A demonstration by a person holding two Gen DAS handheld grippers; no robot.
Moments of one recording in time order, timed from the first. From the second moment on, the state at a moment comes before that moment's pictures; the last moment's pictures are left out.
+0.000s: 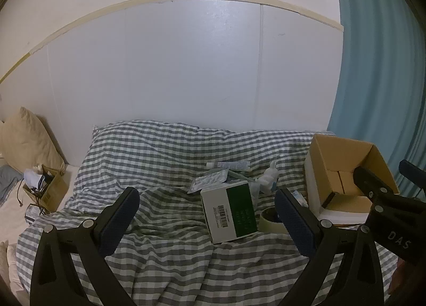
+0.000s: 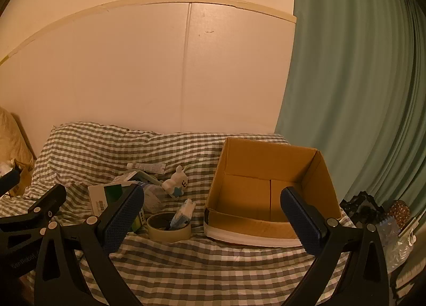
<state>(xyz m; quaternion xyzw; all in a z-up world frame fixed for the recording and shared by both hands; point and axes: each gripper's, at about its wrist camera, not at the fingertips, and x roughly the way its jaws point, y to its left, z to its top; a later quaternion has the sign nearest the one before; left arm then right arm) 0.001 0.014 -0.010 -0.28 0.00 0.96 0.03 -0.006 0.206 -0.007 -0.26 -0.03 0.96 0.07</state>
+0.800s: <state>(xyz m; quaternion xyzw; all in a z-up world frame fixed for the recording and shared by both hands) 0.000 0.018 -0.015 -0.28 0.01 0.96 0.02 -0.008 0.210 -0.008 -0.27 -0.03 0.96 0.08</state>
